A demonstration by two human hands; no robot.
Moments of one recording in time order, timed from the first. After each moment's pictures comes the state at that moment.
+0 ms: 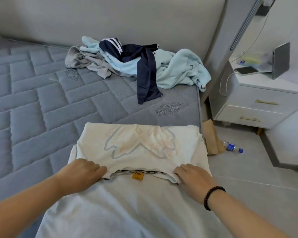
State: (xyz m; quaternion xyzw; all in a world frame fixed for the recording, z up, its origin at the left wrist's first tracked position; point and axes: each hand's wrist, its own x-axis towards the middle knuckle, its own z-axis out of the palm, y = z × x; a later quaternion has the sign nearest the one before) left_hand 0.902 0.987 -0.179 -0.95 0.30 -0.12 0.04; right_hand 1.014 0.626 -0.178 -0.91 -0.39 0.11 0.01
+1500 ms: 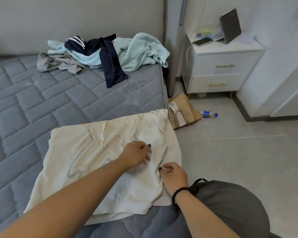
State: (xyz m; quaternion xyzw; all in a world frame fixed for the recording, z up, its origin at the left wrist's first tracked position) left_hand 0.891 0.714 -0.163 -0.88 -0.12 0.16 -0.43; right_hand 0.852 0.552 -0.207 -0.84 0.13 0.18 0.49
